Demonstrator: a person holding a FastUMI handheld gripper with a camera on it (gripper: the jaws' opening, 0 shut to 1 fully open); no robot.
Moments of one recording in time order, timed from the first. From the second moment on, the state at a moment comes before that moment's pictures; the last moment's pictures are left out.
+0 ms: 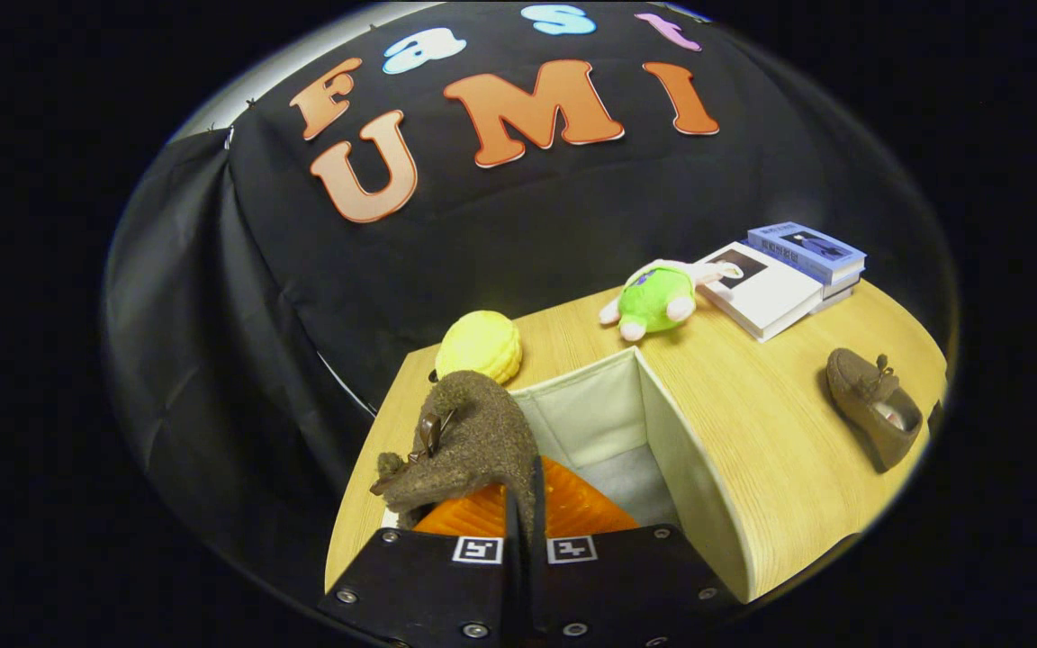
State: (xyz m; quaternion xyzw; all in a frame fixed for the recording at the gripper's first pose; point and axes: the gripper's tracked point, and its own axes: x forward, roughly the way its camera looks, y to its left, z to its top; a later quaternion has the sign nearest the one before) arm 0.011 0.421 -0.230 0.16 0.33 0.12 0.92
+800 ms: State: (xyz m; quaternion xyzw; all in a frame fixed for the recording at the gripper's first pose) arm -0.025 0.427 -0.249 0.09 0.36 0.15 0.92
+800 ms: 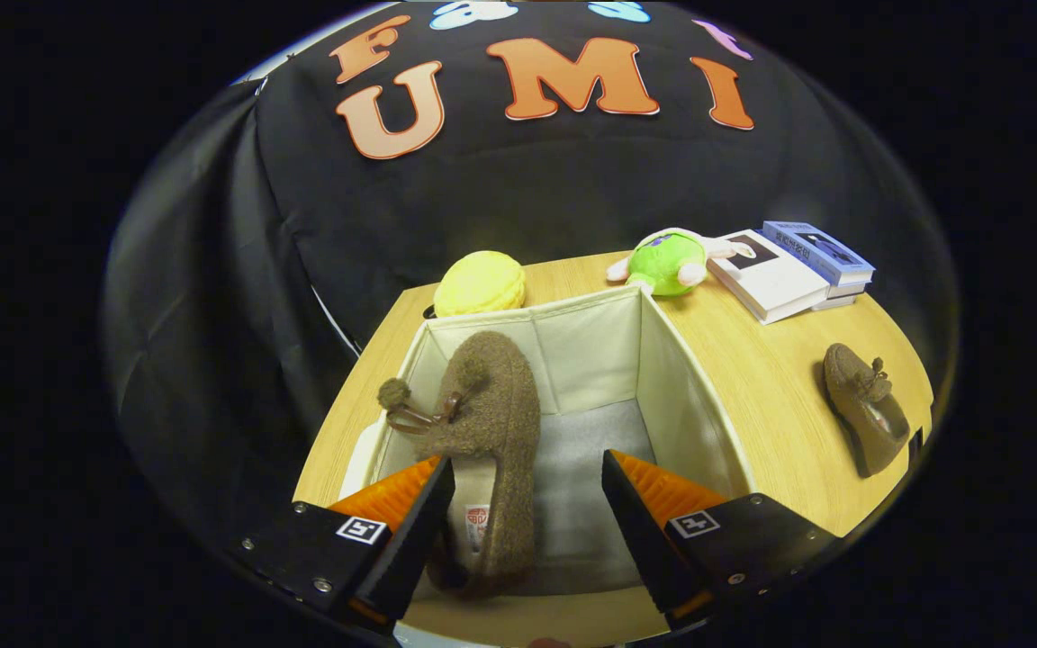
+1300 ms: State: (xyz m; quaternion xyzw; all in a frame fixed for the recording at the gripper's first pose) arm -0.025 0.385 -0.200 0.10 0.30 0.19 0.93
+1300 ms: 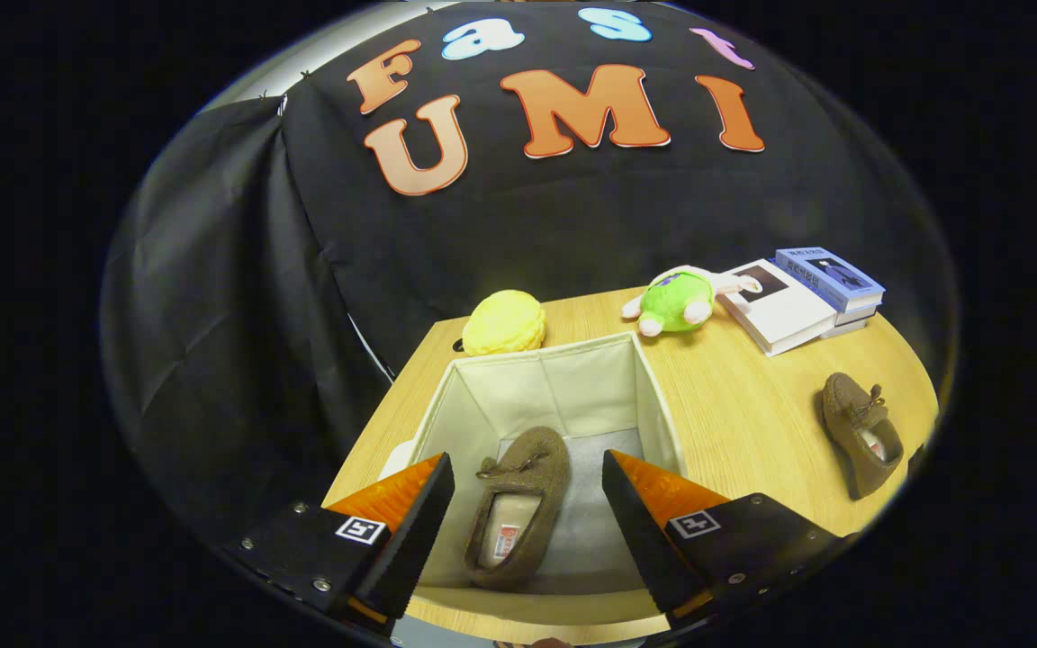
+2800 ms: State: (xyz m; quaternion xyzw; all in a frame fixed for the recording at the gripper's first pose) arm 0.035 0.015 -0.339 0.05 0.34 0.05 0.94
